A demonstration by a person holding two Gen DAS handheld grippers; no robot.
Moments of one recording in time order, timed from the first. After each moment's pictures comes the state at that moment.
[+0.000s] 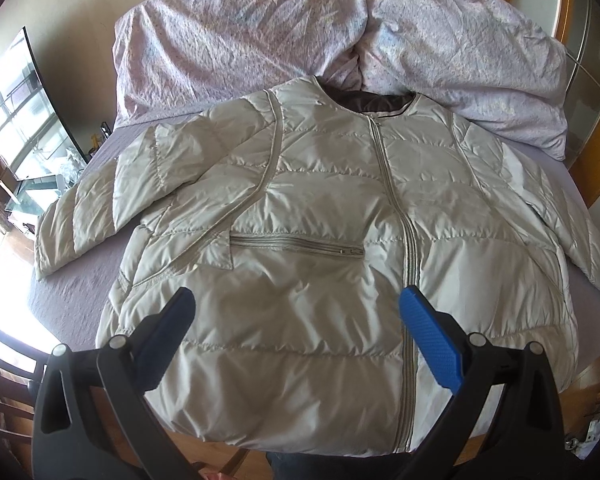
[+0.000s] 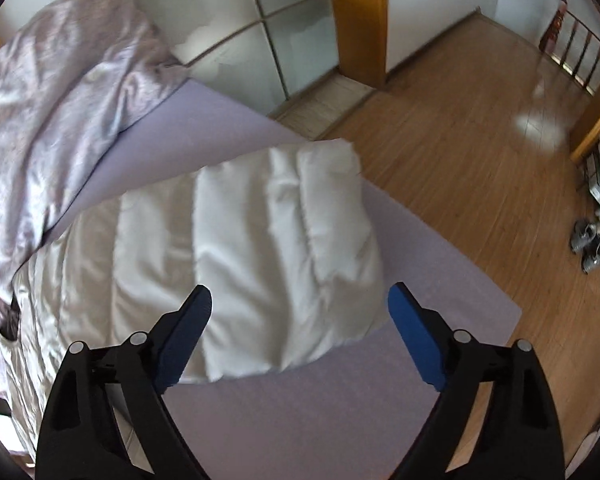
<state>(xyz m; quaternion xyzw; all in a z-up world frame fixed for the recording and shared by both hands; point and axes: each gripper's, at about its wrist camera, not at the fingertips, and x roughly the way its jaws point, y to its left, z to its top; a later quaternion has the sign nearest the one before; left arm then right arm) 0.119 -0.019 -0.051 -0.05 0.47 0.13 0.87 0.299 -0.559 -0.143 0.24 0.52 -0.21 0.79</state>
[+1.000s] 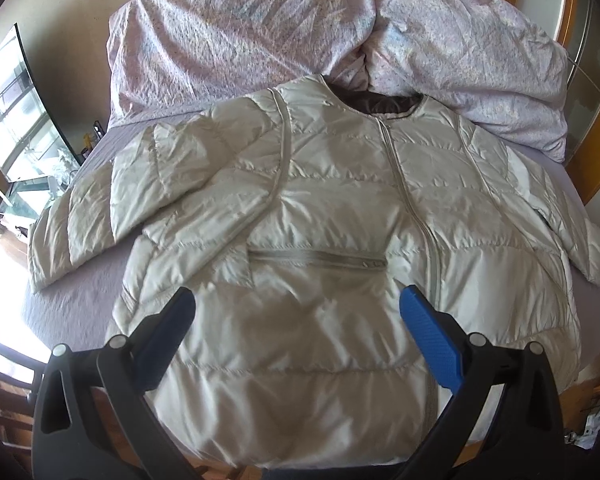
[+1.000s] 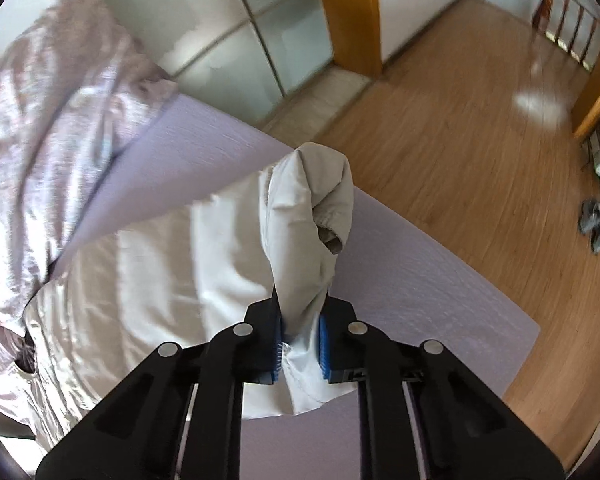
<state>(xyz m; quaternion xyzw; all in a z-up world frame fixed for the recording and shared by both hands) 0.128 0.018 -0.053 -0.05 0.47 0.11 0.87 0.324 -0.554 -0.123 0.26 0.50 -0.20 0.80</state>
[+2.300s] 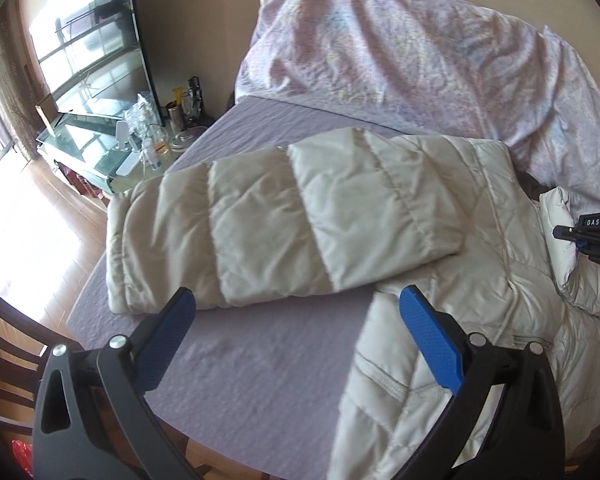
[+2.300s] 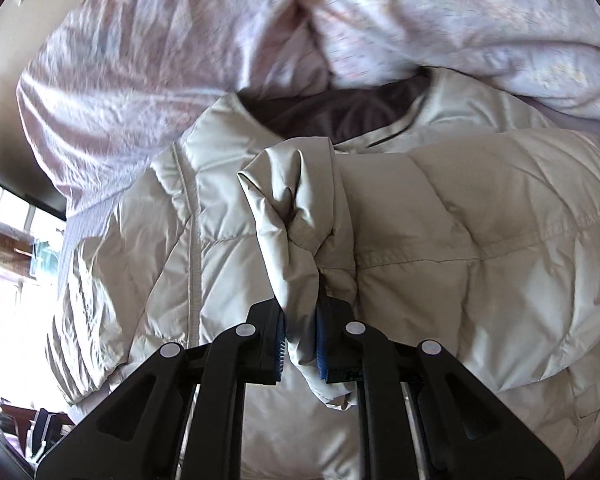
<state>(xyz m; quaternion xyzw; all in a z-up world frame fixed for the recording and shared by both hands) 0.097 0.268 -0.058 -0.15 0.46 0.23 0.85 0.415 -0.001 -0.129 0.05 0.60 0.14 0.79</state>
